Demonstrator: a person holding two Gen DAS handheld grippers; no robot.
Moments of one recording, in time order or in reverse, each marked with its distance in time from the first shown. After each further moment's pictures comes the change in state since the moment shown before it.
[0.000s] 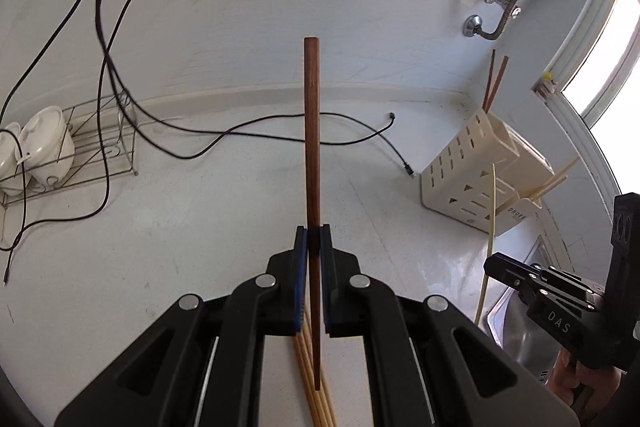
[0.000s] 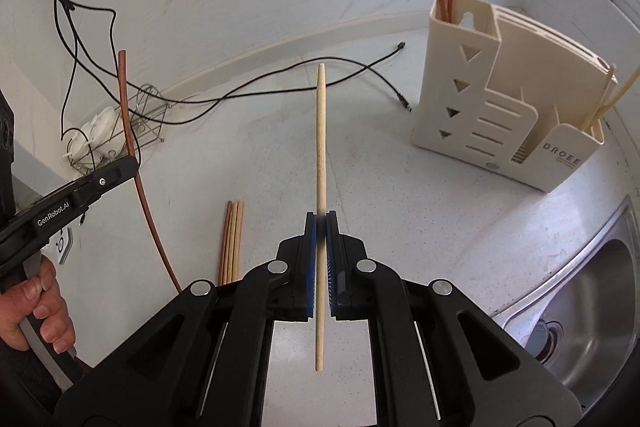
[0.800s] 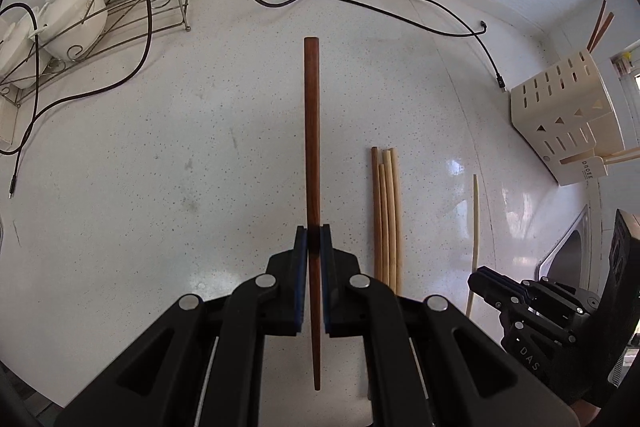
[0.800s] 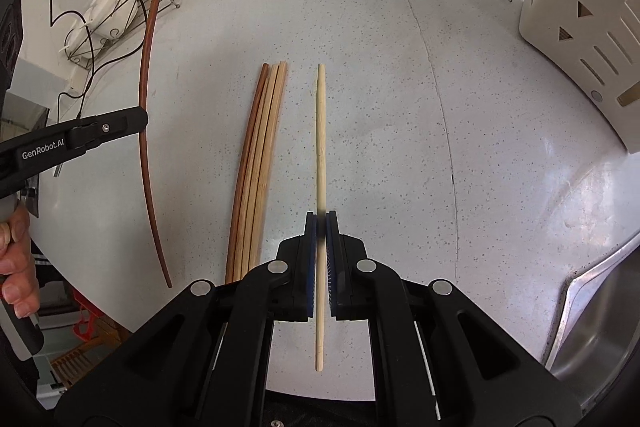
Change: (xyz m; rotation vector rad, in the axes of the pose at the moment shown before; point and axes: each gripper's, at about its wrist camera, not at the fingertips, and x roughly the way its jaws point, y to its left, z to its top) left arm 0.043 0.073 -0.052 -0.163 0.409 0.144; right arm 0.095 0.056 -0.063 -0.117 0.425 0.085
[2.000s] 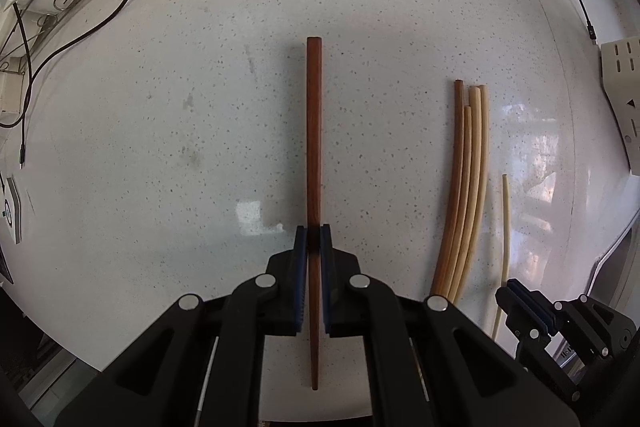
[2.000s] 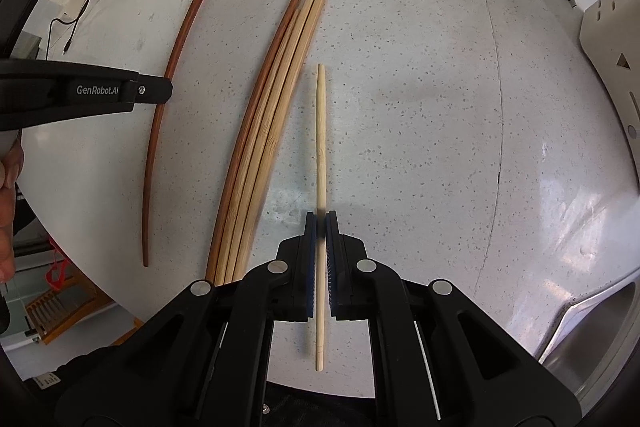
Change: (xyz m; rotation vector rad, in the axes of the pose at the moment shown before) left arm 0.078 -0.011 0.016 -0.053 0.311 0.209; right arm 0.055 0.041 0.007 -0.170 0.198 -0.058
